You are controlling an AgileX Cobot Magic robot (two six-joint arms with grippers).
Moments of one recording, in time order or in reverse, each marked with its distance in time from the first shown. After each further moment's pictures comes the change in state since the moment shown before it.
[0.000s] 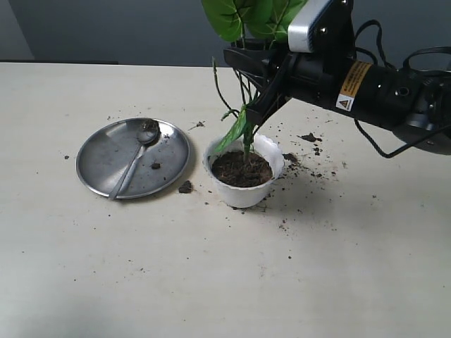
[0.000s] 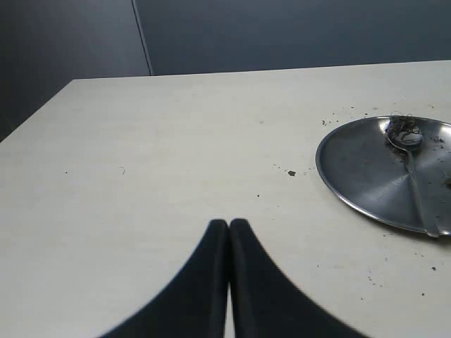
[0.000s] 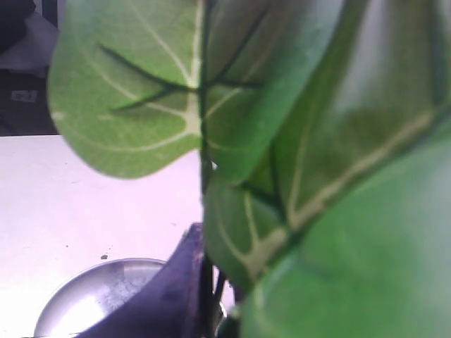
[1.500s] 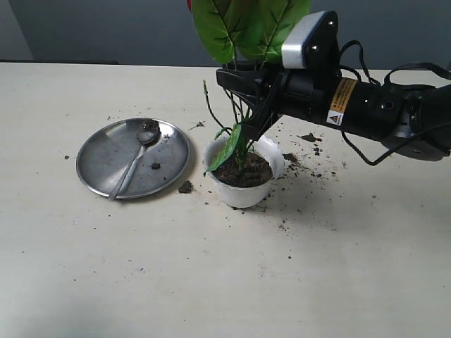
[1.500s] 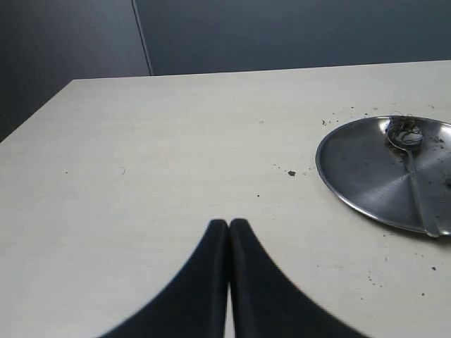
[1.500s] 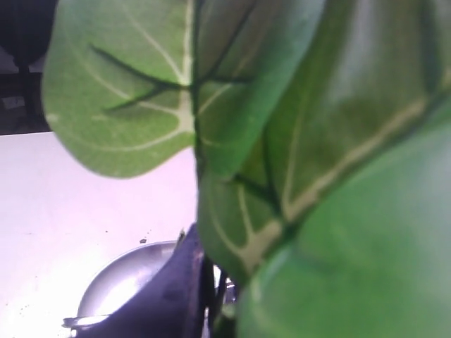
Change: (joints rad) left arm 0.000 0.000 0.000 0.000 0.000 0.000; right arm 0.000 0.094 -0.008 -0.062 -0.070 0.066
